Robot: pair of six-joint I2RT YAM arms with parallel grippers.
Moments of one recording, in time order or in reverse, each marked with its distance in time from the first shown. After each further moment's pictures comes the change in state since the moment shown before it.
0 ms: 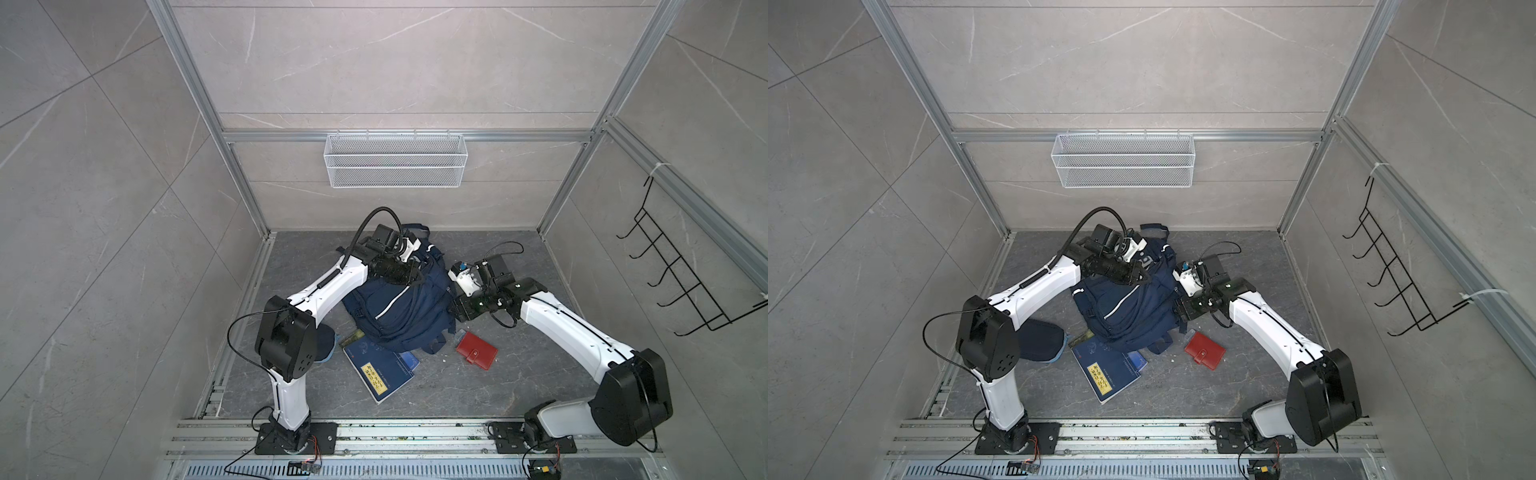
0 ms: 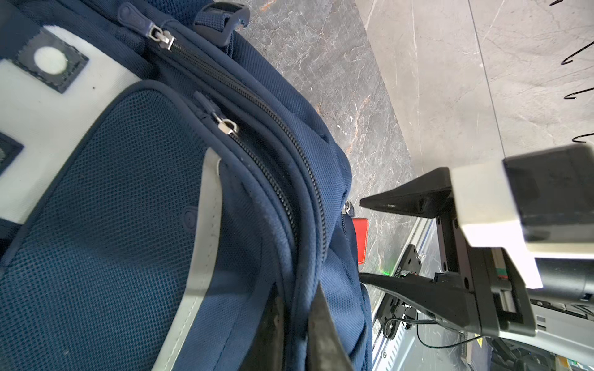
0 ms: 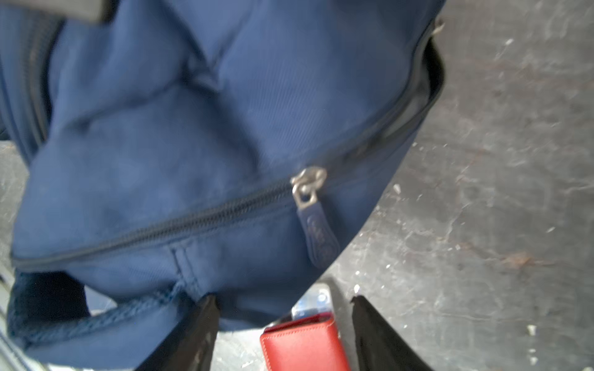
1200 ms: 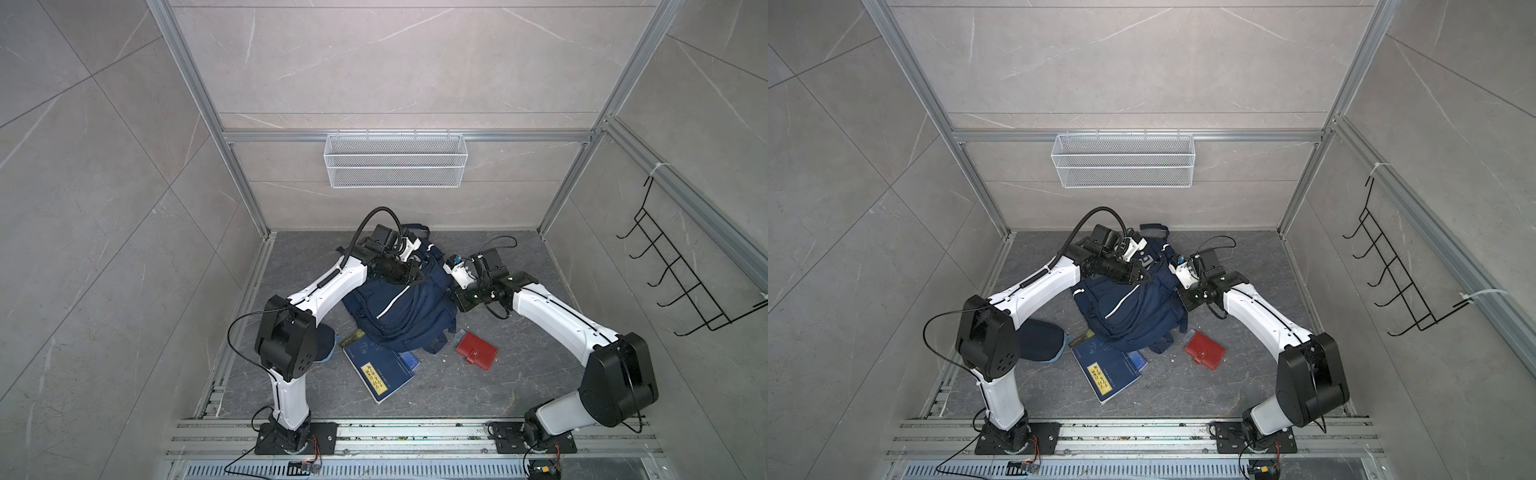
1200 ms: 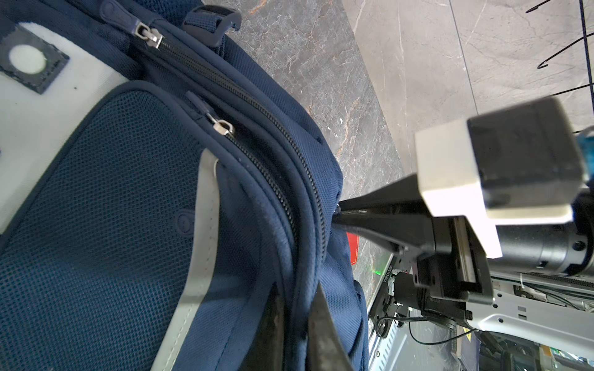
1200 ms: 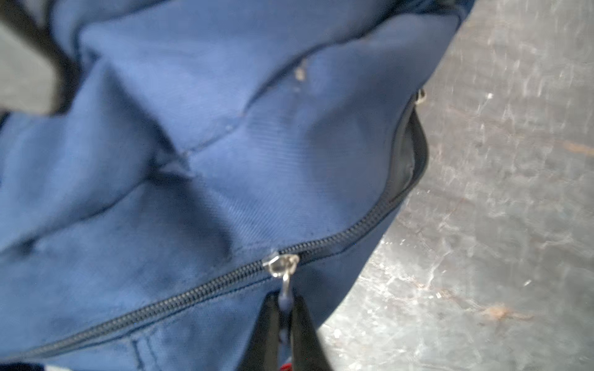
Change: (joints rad) left arm 0.000 0.000 -0.014 0.032 0.042 -0.010; right arm -0.015 0.085 0.035 0.080 -0.010 -0.064
